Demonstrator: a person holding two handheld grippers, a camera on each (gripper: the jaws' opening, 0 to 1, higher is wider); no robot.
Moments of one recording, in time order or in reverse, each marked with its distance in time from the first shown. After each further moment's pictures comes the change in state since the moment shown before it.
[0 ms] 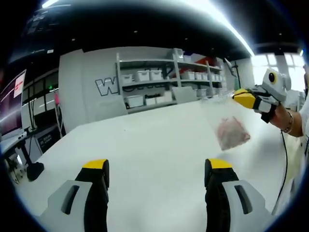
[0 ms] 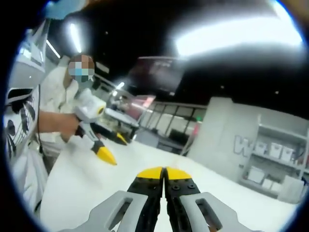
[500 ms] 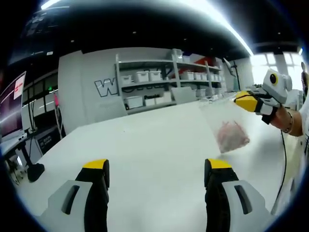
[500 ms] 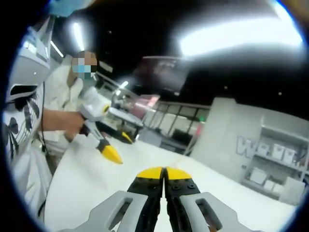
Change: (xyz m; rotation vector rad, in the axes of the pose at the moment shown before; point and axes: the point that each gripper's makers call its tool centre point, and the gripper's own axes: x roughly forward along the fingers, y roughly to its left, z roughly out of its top) left arm -0.002 -0.001 0.002 0.007 -0.006 -0.003; right arm -0.001 0.011 -0.001 0.003 0.005 0.038
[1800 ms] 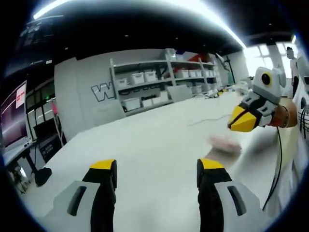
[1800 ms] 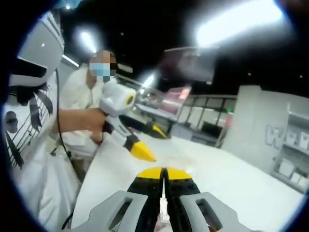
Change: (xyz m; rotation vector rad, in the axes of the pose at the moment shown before) left arm -0.034 0.001 -0.015 0.088 -0.007 -0.021; right arm 0.037 0.094 -0.013 0.093 0.045 0.253
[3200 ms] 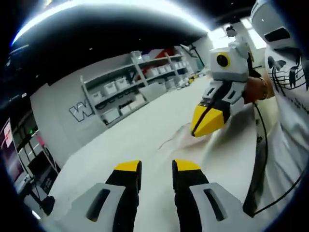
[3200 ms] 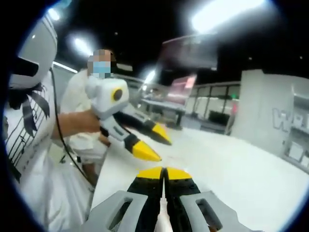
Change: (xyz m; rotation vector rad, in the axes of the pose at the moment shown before) left arm -0.017 -0.052 -0.007 0.322 -0.028 -0.177; right arm 0.015 0.033 -0.016 0.119 0.050 0.054
